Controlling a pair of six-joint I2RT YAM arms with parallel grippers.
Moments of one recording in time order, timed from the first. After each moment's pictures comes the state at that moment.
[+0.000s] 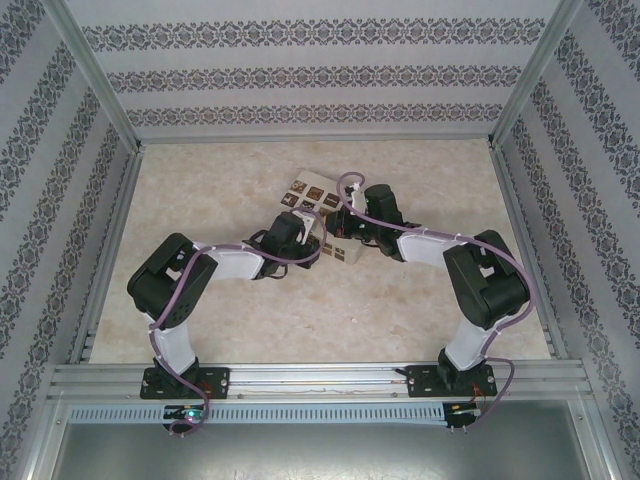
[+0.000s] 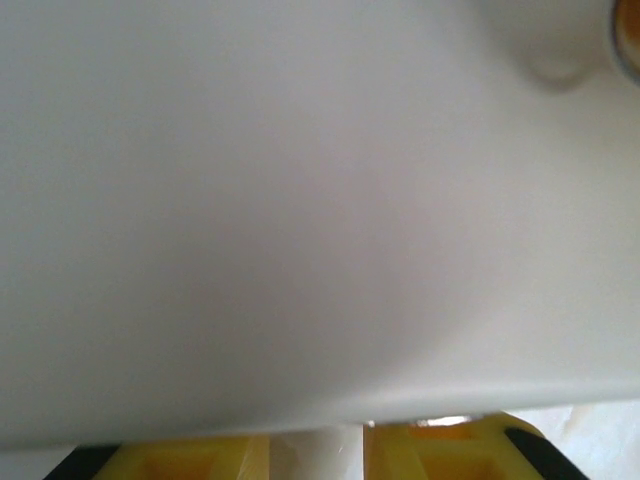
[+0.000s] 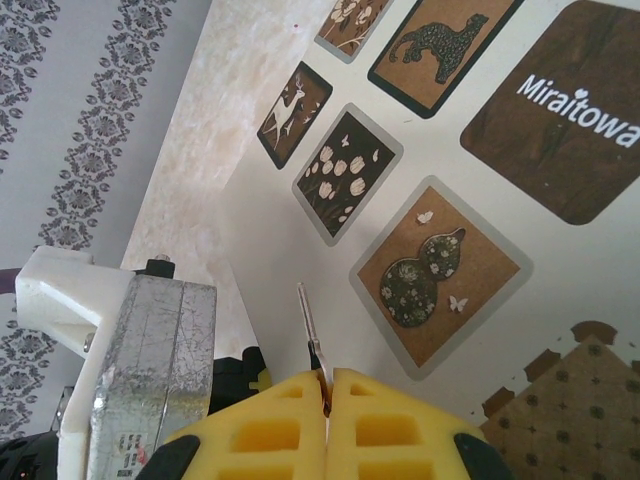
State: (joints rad) left arm -0.61 1.82 0.89 0.16 0.09 -0.29; right arm 0.45 1.74 0.89 0.29 -0.56 0.65
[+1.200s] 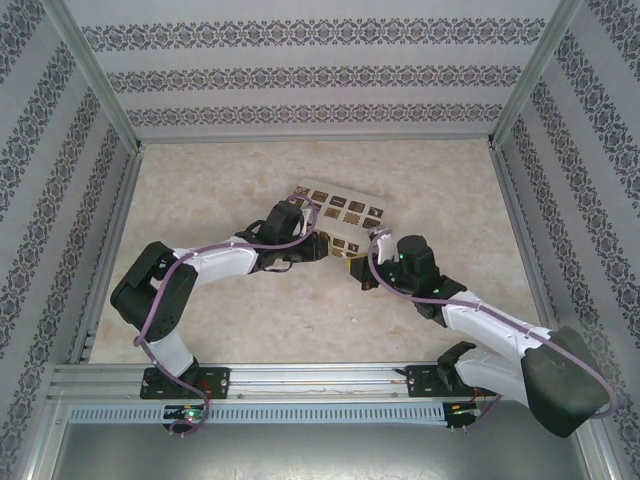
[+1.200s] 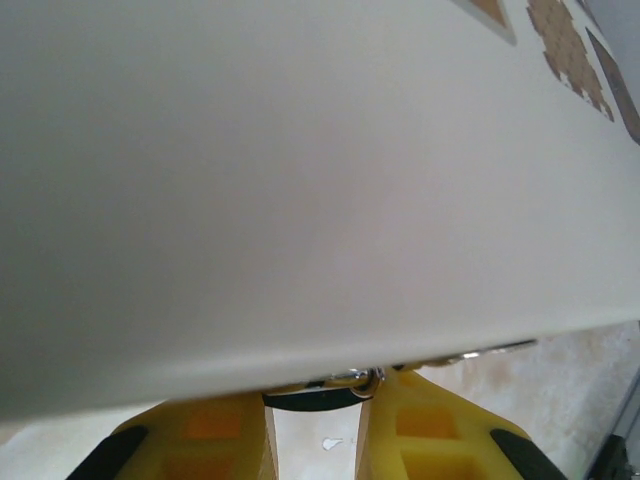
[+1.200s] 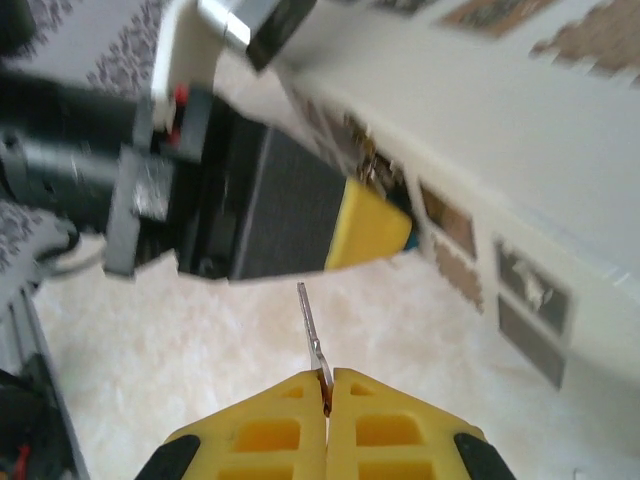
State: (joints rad) left arm -0.61 1.71 0.96 0.00 0.35 -0.68; right arm 0.56 1.08 0.39 0.20 -0.40 0.43
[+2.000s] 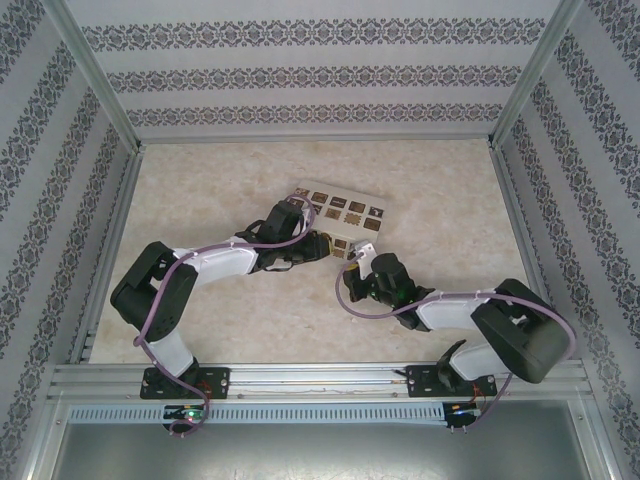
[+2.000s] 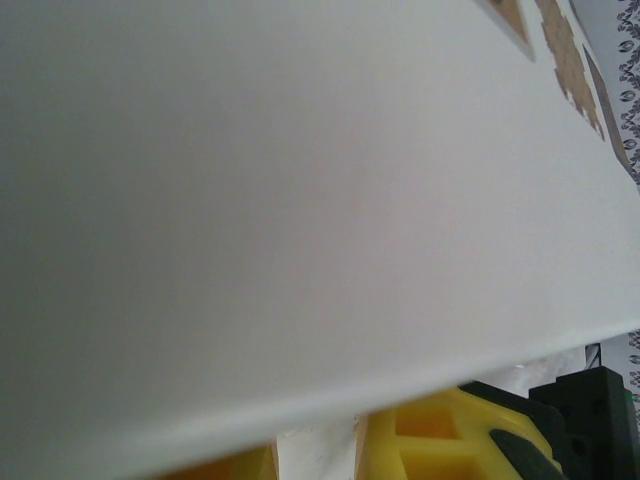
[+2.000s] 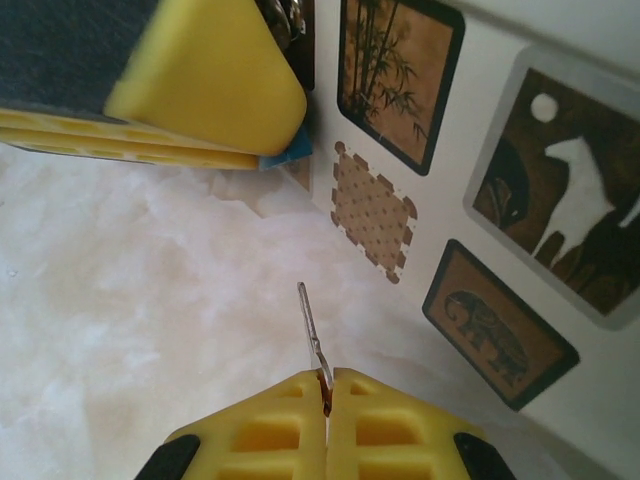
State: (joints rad) left arm -0.61 1.71 0.96 0.00 0.38 -0.79; right arm 0.69 1.41 0.32 0.55 -0.06 0.23
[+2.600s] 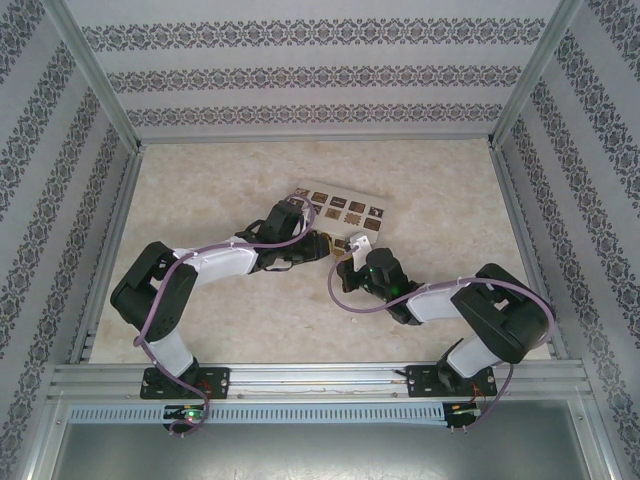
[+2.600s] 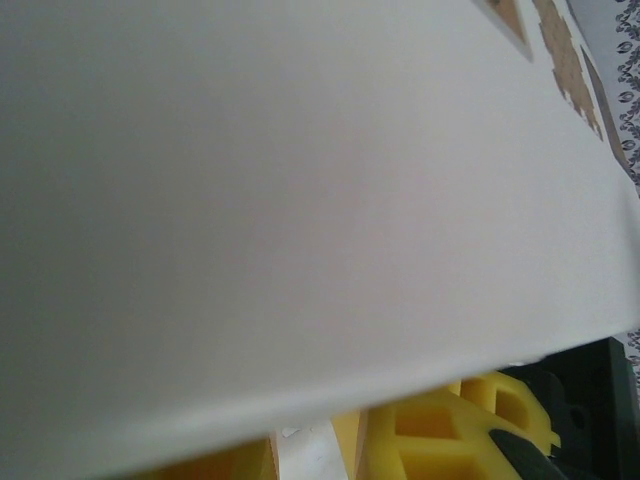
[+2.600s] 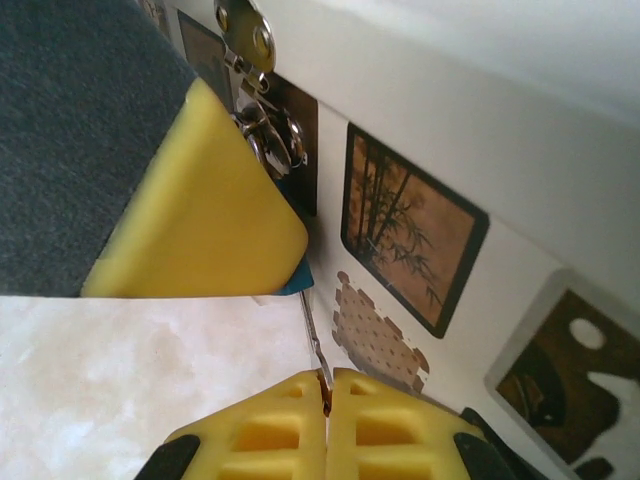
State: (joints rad) left arm -0.61 1.71 0.96 0.00 0.38 -0.79; right arm 0.69 1.54 0.37 0.72 -0.05 0.23
